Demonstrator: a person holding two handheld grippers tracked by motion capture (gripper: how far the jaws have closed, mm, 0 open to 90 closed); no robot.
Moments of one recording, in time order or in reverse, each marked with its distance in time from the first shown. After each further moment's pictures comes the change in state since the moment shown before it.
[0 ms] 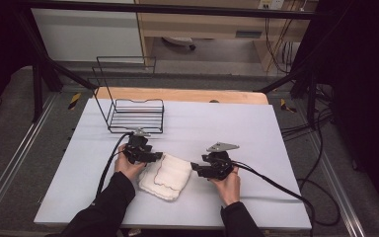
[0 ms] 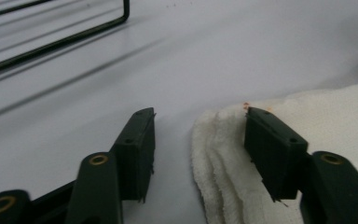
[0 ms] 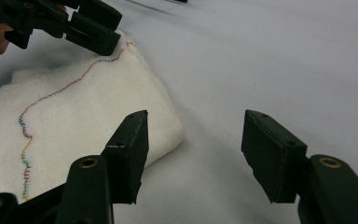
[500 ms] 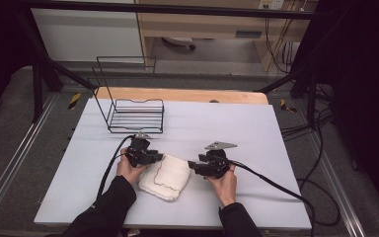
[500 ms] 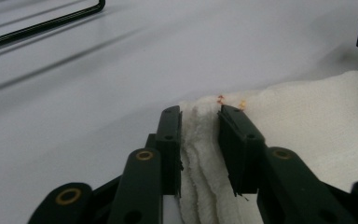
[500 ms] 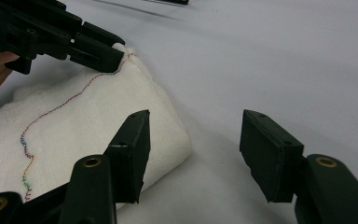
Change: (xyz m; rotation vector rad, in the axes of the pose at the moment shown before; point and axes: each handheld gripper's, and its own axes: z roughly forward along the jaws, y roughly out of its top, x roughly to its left) left arm -0.010 -0.004 0.000 0.009 -0.025 -0.005; right arm -0.001 0.001 0.012 -0.012 0.031 0.080
